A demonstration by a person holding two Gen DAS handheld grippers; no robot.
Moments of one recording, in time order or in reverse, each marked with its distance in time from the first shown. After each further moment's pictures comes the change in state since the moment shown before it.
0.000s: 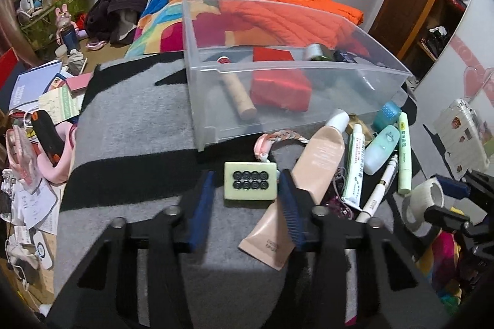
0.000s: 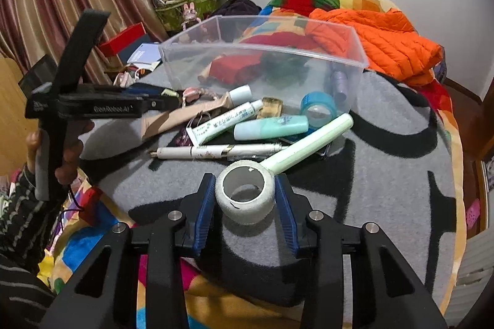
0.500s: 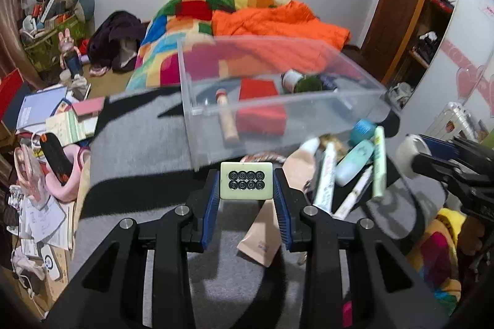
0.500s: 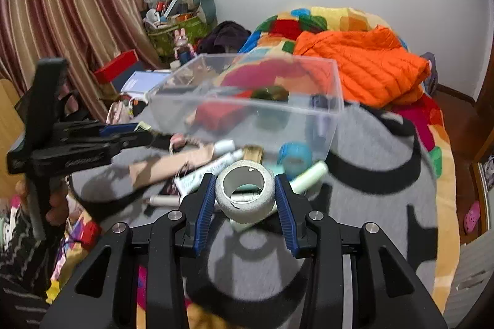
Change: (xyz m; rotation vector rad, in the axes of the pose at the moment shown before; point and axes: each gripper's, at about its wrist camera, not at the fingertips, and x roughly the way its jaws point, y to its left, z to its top) left arm -0.045 -0.017 0.006 0.041 -0.127 0.009; right arm -0.012 -0.016 0.039 0.041 -0.101 -0.026
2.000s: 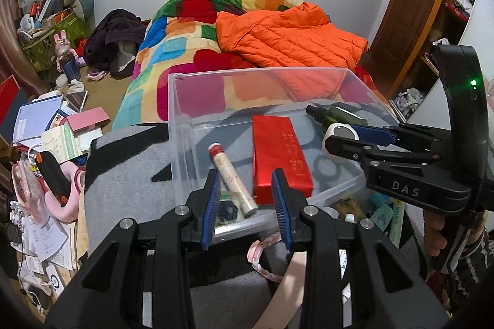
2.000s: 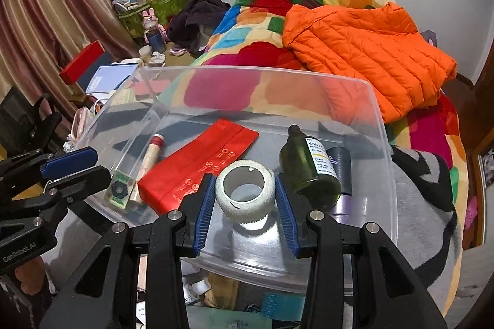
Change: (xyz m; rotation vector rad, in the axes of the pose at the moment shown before) left arm 0.052 0.012 0.069 -0.021 0.055 0.026; right arm 0.129 -0.025 0.094 0.057 0.175 -0.057
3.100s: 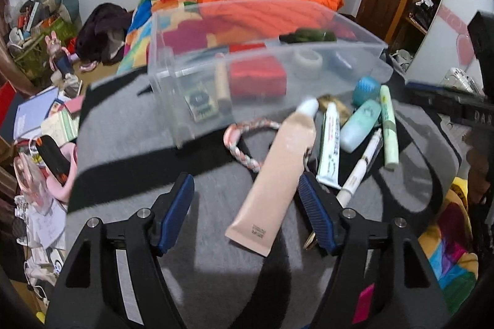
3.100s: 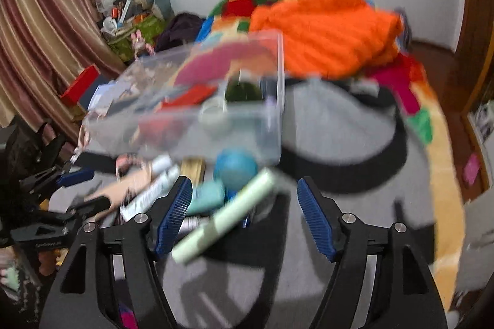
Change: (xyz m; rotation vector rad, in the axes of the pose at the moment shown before) left arm -0.013 -0.022 -0.089 0.110 0.075 -0.009; right arm -0.071 -0.041 -0.097 0.157 -0.047 0.017
